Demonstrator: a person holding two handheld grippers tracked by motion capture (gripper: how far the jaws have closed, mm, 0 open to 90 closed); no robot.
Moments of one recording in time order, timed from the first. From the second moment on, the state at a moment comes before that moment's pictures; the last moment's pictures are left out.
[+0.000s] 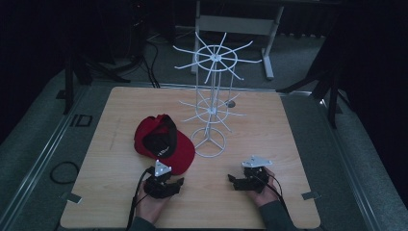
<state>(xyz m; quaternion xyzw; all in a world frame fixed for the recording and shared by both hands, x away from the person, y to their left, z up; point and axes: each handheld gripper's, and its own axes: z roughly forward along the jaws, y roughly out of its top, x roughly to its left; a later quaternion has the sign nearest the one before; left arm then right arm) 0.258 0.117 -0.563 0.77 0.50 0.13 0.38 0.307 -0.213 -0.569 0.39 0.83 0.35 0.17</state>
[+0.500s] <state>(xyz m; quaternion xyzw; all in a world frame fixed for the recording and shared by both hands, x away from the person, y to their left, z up) 0.270 0.130 -0.556 0.74 0.54 0.13 0.39 0.307 -0.213 -0.568 0.39 0.83 0.35 0.17</state>
